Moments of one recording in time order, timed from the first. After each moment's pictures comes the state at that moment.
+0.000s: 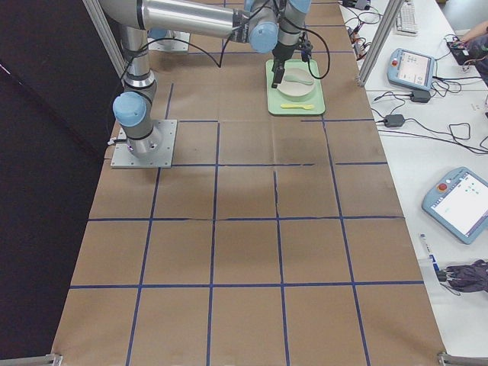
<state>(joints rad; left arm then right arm) -1.56 -1.48 -1.66 -1.57 1.58 0.07 1.53 -1.42 1.54 -1.58 -1.57 0.05</state>
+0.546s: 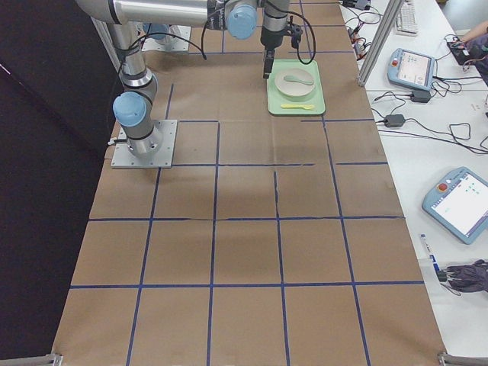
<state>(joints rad) -1.56 -1.48 -1.67 -1.57 1.58 0.07 1.55 -1.55 1.58 -1.57 -1.55 0.06</state>
